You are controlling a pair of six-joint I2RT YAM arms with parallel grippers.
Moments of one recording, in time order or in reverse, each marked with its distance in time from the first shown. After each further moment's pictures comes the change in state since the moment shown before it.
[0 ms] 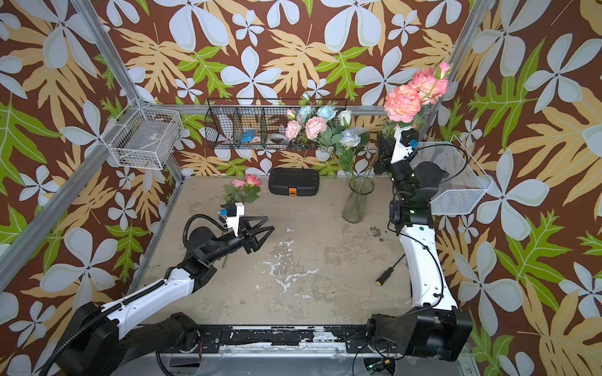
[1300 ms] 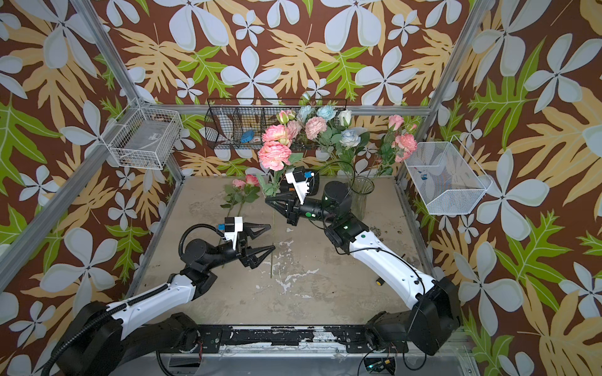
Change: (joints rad) left arm -0.034 0.006 -0.111 0.266 0.164 0.070; right arm 0.732 0.087 -0.161 -0.029 -0.325 0.309
